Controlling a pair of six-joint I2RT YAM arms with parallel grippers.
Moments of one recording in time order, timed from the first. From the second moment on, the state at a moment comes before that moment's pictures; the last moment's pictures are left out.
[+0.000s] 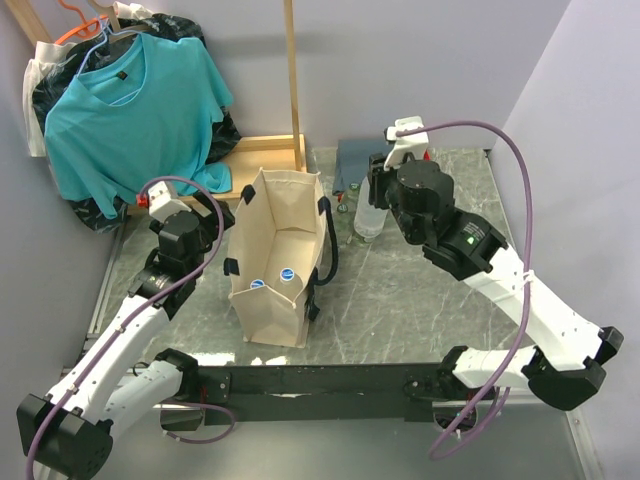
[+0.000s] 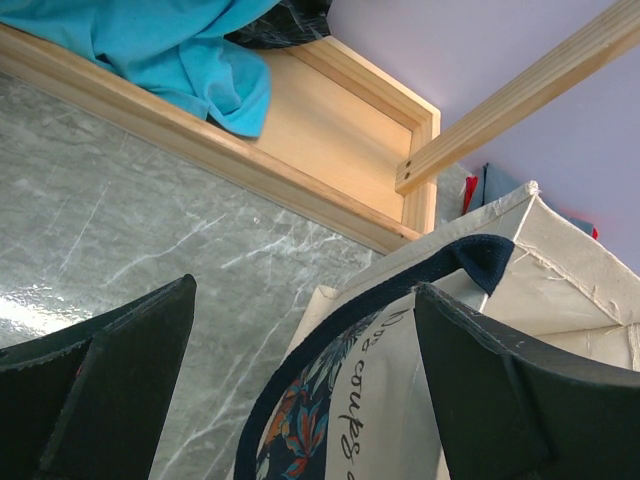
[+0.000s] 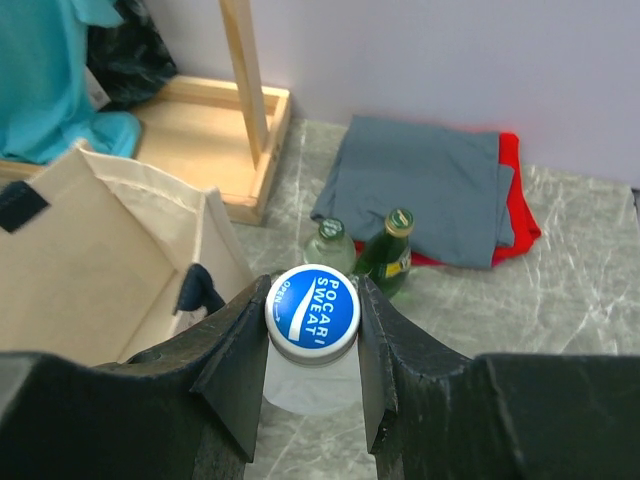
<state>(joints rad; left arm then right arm) -0.38 0.86 0.74 -0.14 -0.50 -0.70 0.82 1.19 1.51 -0.52 0.61 0.09</state>
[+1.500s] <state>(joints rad) -0.38 0.87 0.74 -0.14 -0.49 -0.70 0.80 1.10 0.89 -0.10 0.53 0.20</state>
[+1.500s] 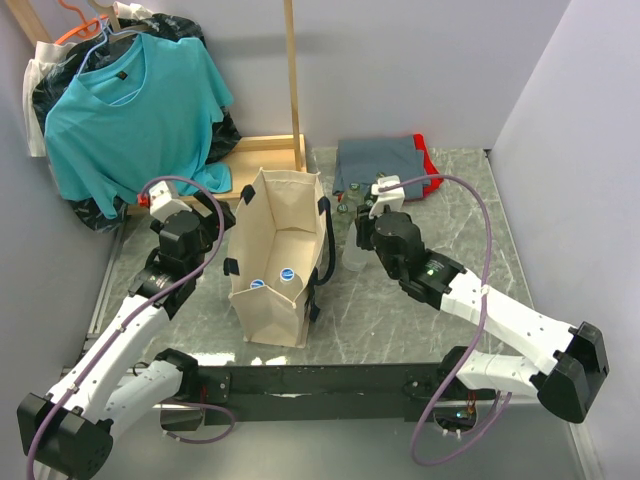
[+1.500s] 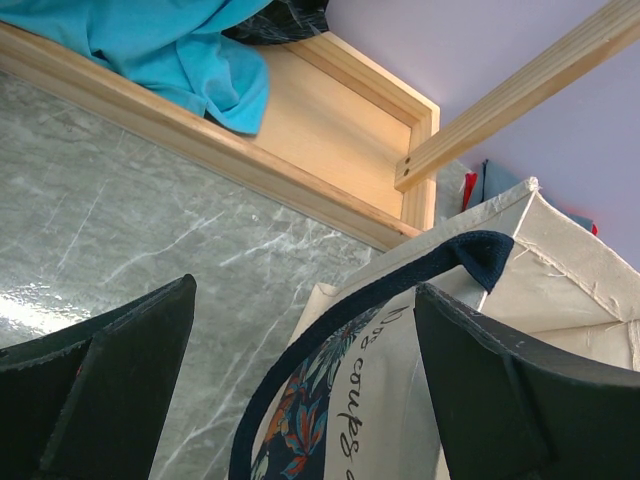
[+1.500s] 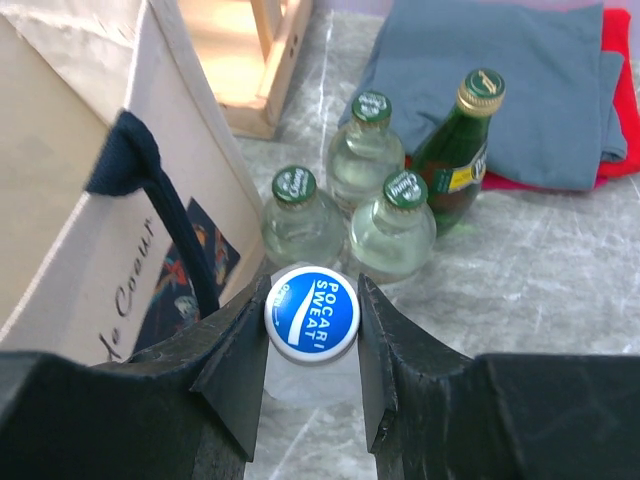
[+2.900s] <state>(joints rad) -0.38 0.85 0.74 -0.14 -0.50 -0.70 0.80 1.26 0.89 0.01 0.46 0.19</state>
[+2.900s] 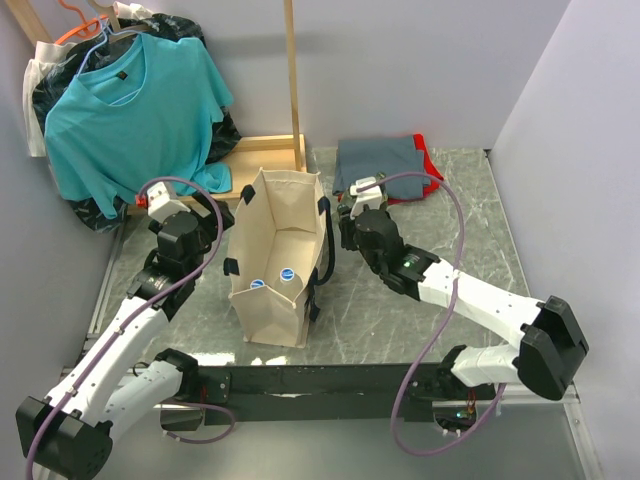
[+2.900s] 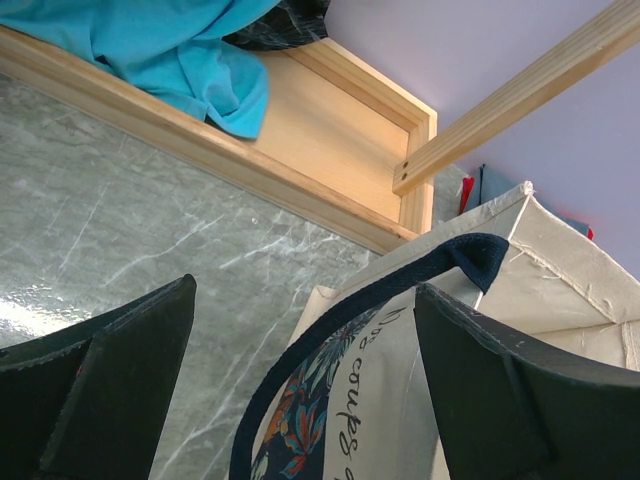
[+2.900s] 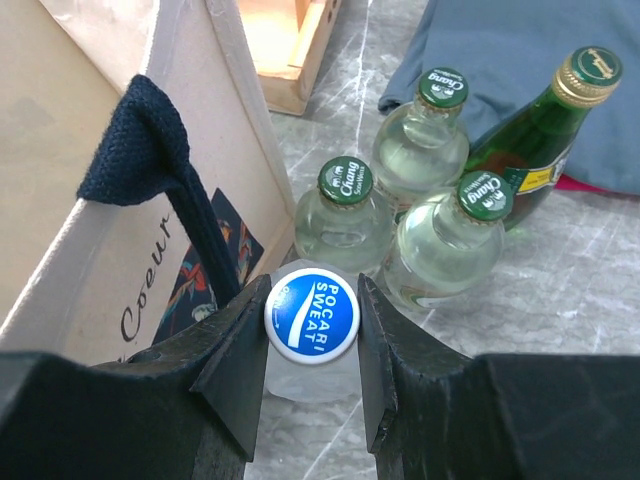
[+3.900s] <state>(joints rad) -0.38 0.86 0.74 -0.14 -0.50 -0.70 0.84 1.36 0.92 0.05 0.53 0.18</state>
